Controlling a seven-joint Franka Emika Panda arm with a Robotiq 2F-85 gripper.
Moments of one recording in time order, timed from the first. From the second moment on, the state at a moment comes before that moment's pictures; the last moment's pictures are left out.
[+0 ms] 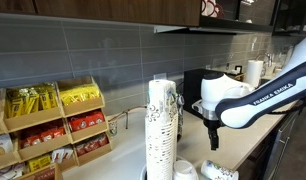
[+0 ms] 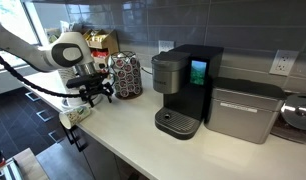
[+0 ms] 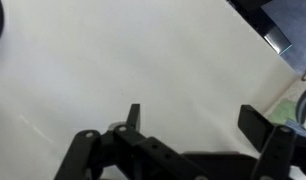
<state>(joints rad) 0.08 -0.20 0.03 -2.54 -0.30 2.37 -0.46</state>
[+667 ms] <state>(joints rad) 0.09 -0.39 -0.06 -2.58 -0.28 2.25 -0.86</state>
